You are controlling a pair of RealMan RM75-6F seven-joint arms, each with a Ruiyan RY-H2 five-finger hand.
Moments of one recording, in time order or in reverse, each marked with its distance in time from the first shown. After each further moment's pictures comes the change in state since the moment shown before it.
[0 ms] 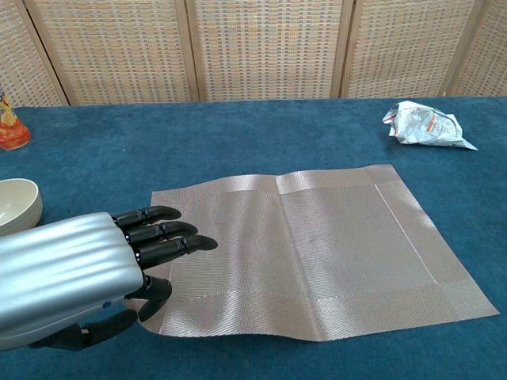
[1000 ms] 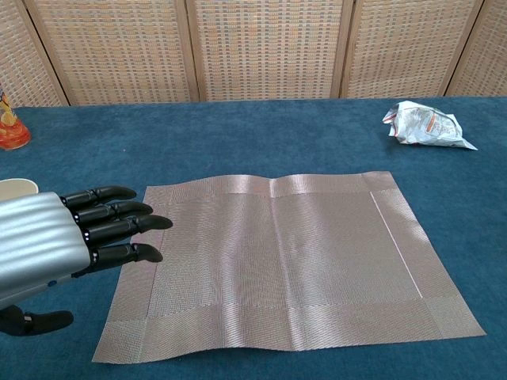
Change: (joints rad) left arm 0.071 0.110 -0.013 0.011 0.077 0.042 -0.026; right arm 0.002 -0.005 -0.014 -0.009 -0.018 -0.019 -0.023
